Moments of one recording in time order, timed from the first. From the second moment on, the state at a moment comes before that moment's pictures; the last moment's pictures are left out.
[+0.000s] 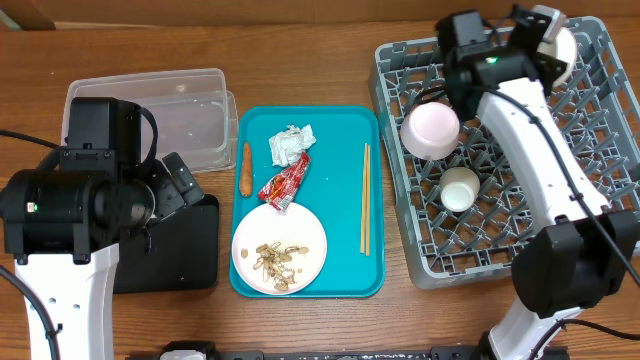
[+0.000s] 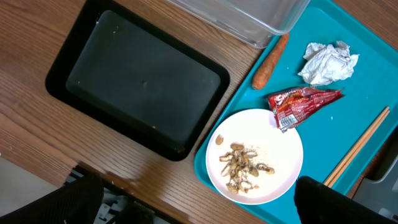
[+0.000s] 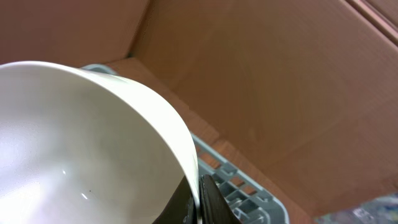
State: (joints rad) left arm -0.03 1.28 1.71 -1.66 -0.13 -0.60; right arm 0.20 1.89 1.78 -1.08 1.30 0.63
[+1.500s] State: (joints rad) left arm -0.03 1.28 1.71 -1.66 -0.13 -0.60; right arm 0.17 1.96 1.50 -1.09 1.30 0.63
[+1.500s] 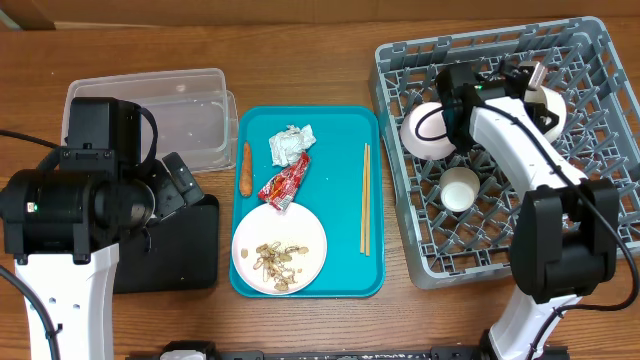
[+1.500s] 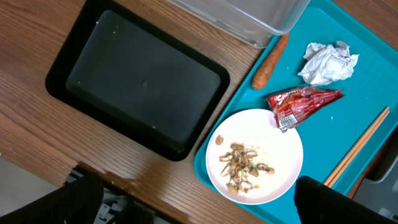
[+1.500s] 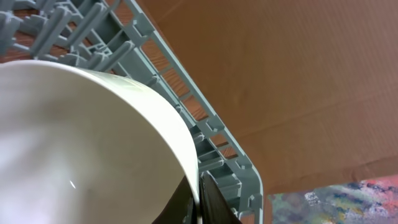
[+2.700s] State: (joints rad) left arm -0.03 1.28 1.71 -1.66 -0.13 -0.60; right arm 0.62 1.89 1.60 -1.23 1.22 0.57
